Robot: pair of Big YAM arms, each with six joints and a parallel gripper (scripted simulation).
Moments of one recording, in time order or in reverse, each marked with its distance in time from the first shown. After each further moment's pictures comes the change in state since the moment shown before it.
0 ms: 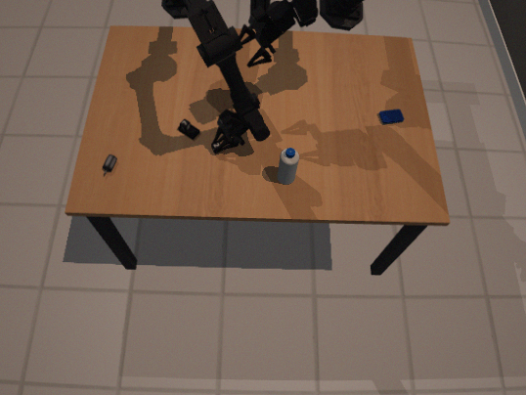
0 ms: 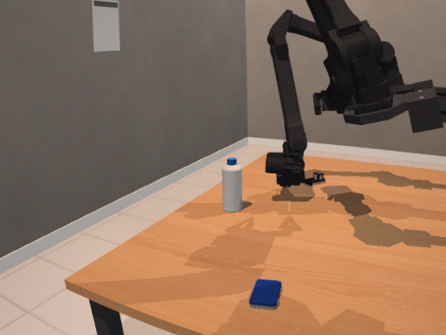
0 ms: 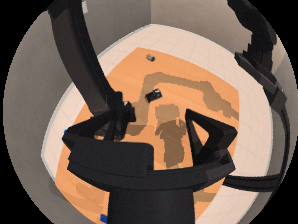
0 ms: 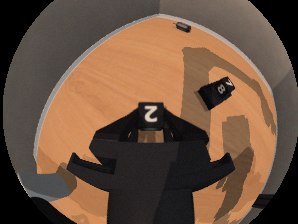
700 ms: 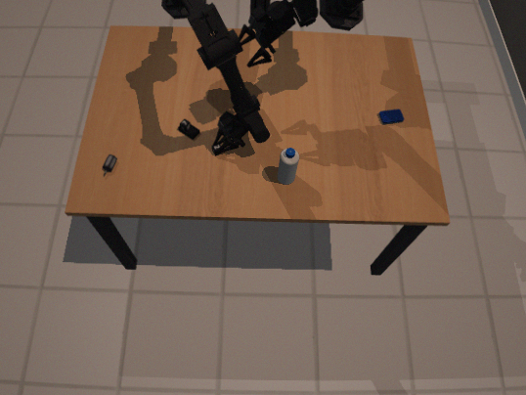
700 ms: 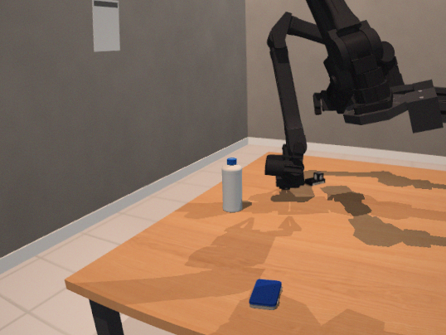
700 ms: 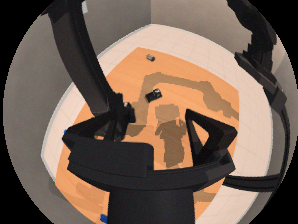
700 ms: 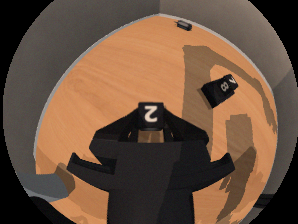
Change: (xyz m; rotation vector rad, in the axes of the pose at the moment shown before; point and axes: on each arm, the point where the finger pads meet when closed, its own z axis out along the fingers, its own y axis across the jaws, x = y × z) left arm 0.000 0.000 0.000 0.000 0.000 0.000; right arm 0.008 0.002 0.005 -0.001 0.000 0.002
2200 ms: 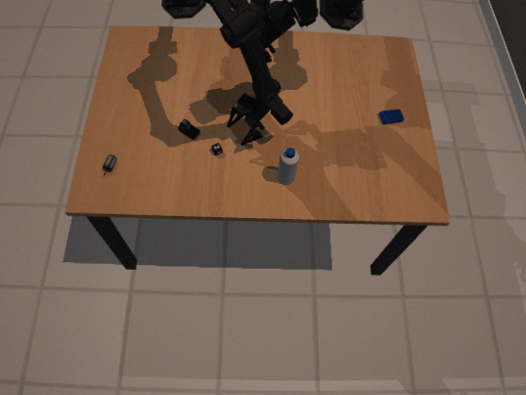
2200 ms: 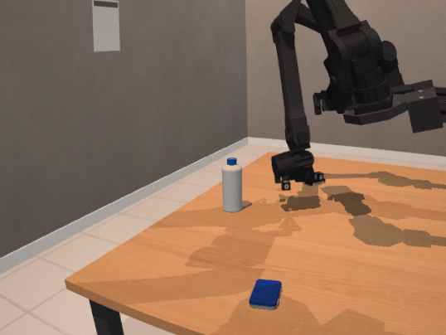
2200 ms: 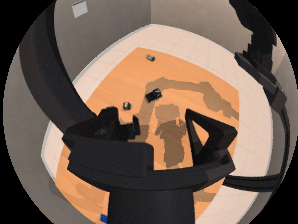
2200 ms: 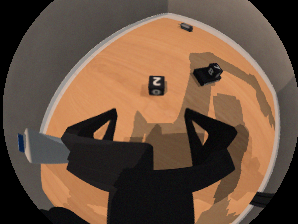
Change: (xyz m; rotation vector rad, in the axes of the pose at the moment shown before) left arm 0.000 0.000 0.000 0.000 0.000 0.000; right arm 0.008 0.003 -0.090 -0.080 0.022 -0.004
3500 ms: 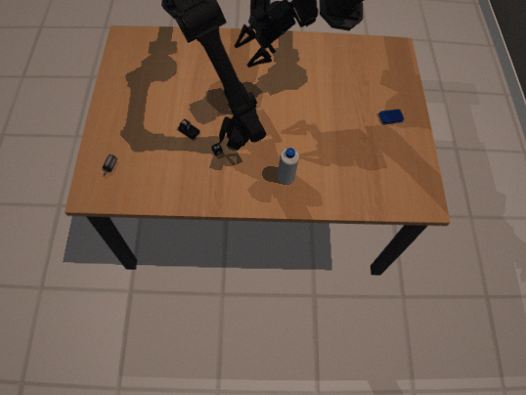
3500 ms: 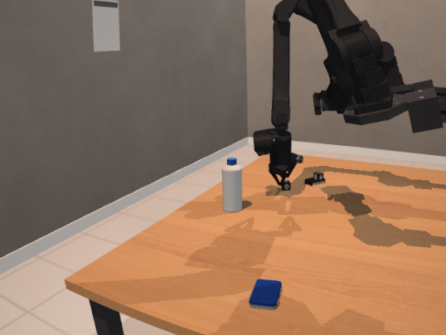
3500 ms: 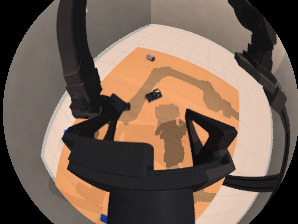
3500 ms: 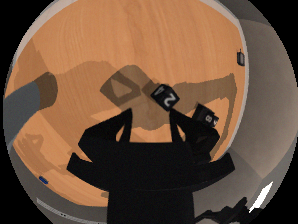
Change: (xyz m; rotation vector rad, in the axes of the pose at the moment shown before) left arm 0.000 0.000 0.000 0.000 0.000 0.000; right arm -0.013 0.009 0.044 -0.086 0.592 -0.863
